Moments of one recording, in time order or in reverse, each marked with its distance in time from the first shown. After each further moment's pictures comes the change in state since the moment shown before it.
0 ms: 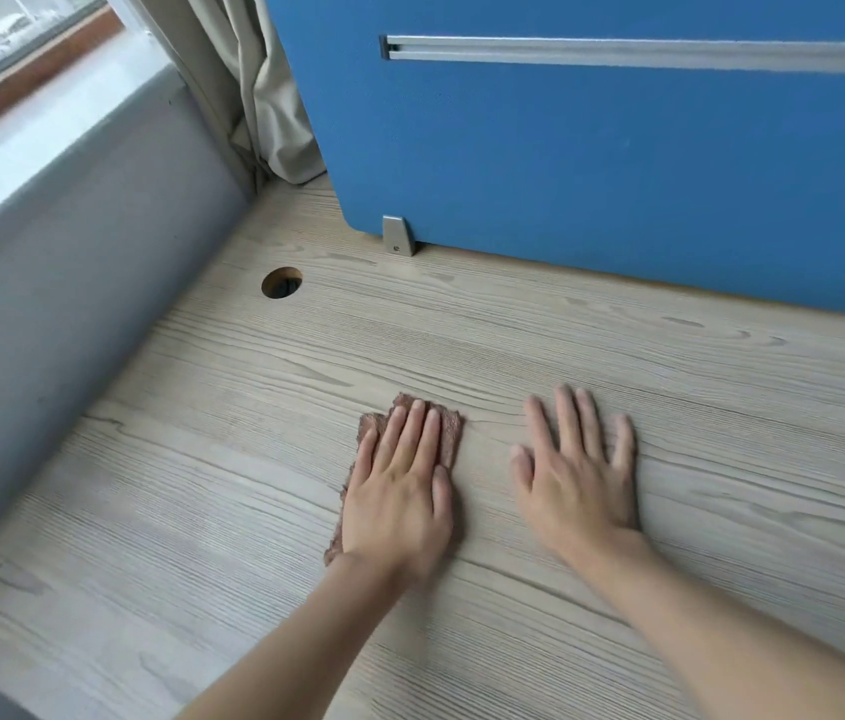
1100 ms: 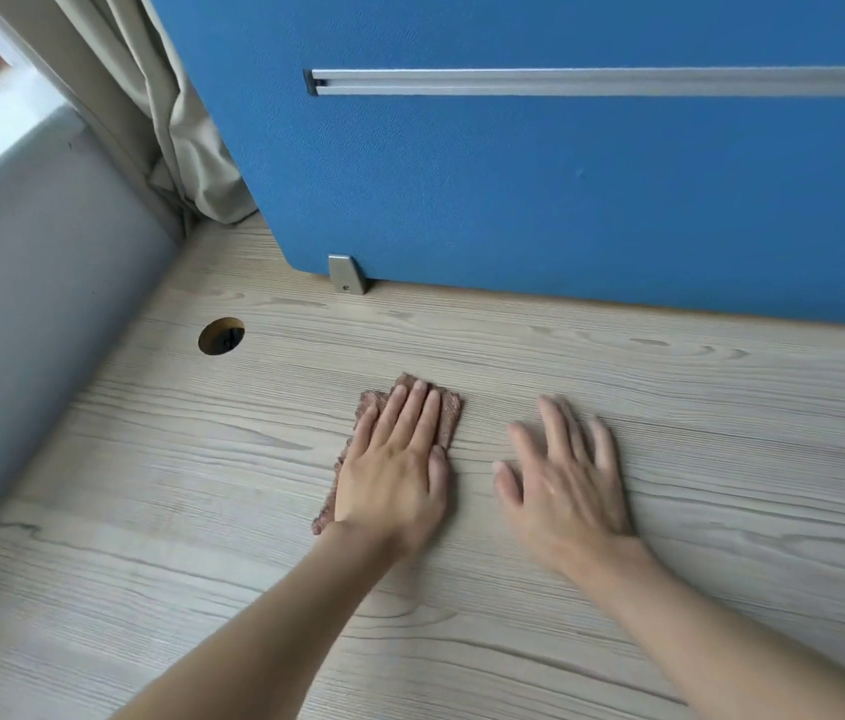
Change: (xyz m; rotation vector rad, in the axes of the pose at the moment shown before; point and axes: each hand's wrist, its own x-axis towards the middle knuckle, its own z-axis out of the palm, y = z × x) left_hand 0.094 -0.007 -0.004 0.059 -0.012 0.212; right_hand 0.031 0.006 -0.012 0.039 0.031 -0.015
